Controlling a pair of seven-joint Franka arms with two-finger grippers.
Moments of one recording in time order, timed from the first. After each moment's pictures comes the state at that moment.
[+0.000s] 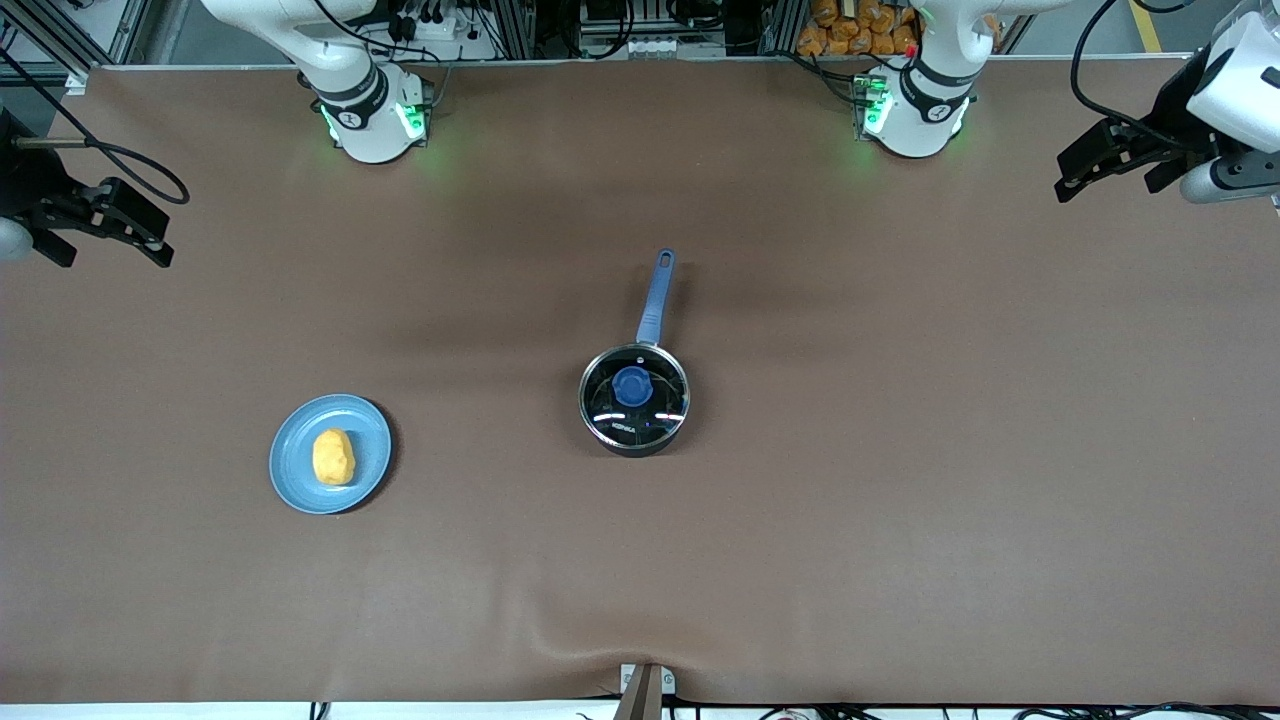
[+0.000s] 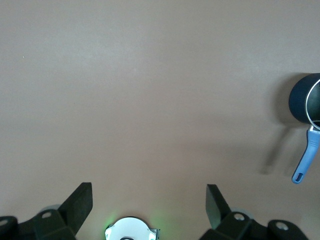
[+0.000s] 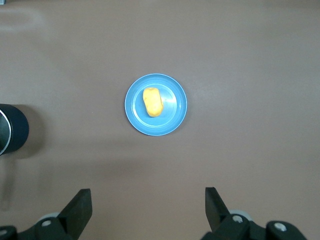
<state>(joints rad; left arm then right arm) -0.01 -0.15 -0.11 -1.65 -0.03 1.45 -0.23 0.09 -0.05 -0.03 -1.54 -0.04 1.58 0.05</state>
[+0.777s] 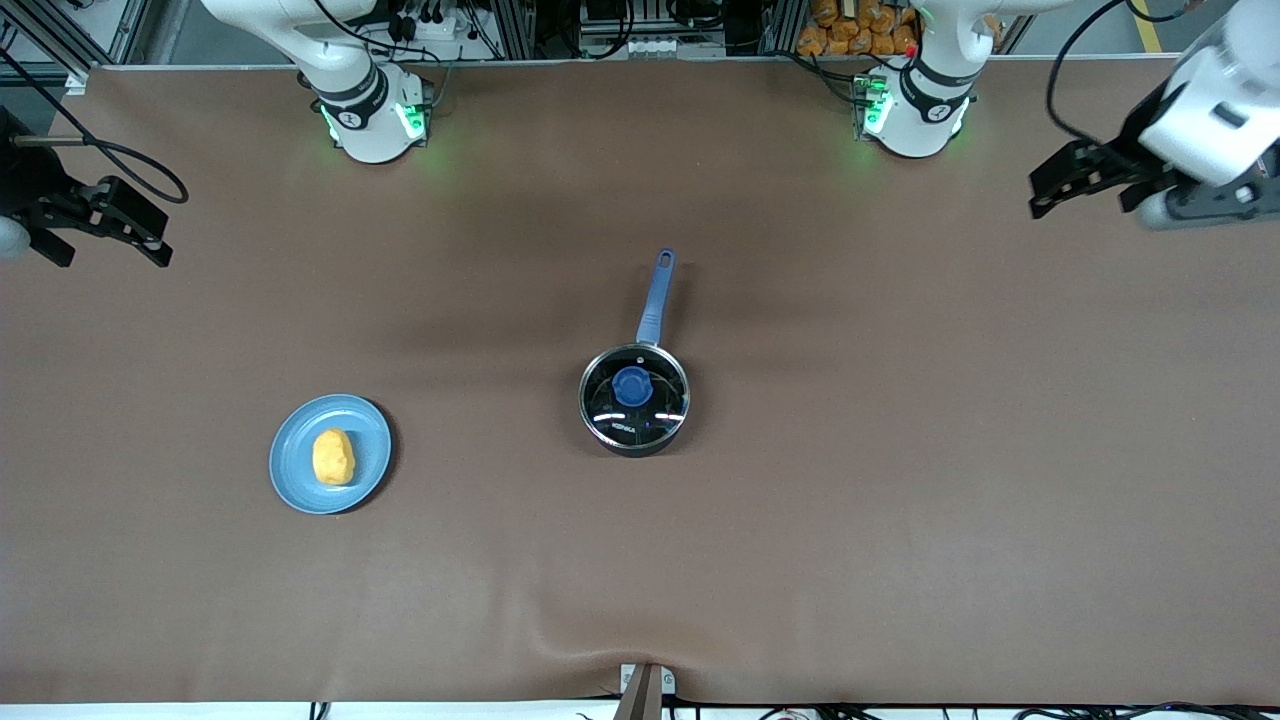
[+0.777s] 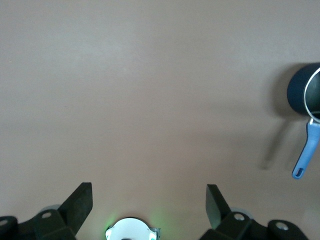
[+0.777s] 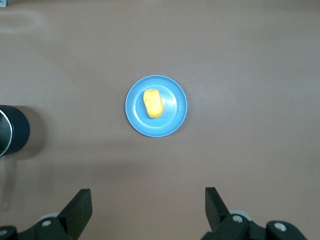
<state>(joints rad) -0.02 -0.07 -0.16 -1.61 -0.02 1.45 -0.23 0.09 -0.05 -0.02 -1.54 -0.04 1.58 0.05</state>
